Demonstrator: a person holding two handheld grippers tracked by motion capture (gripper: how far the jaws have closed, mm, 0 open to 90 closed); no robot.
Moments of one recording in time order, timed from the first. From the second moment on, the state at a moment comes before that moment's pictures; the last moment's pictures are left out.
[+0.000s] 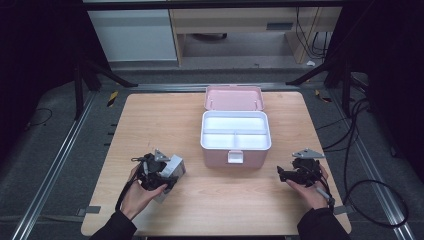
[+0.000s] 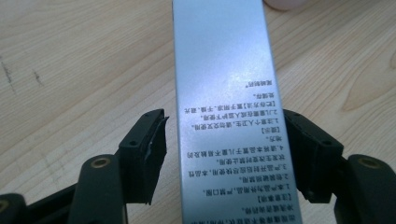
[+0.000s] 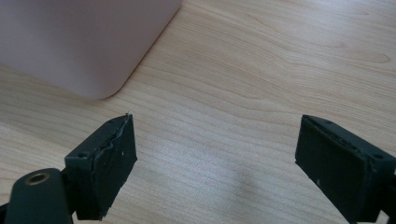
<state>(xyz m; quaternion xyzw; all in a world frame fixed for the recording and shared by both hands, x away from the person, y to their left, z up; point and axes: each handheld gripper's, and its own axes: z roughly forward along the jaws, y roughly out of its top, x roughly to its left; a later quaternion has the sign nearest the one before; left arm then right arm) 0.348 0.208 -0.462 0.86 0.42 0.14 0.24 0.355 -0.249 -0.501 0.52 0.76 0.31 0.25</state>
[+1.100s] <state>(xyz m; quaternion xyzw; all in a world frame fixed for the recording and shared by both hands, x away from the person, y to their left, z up) 0.367 0.261 -0.444 0.83 0.50 0.15 0.22 0.356 -0.248 -0.503 0.51 0.76 0.31 0.24</state>
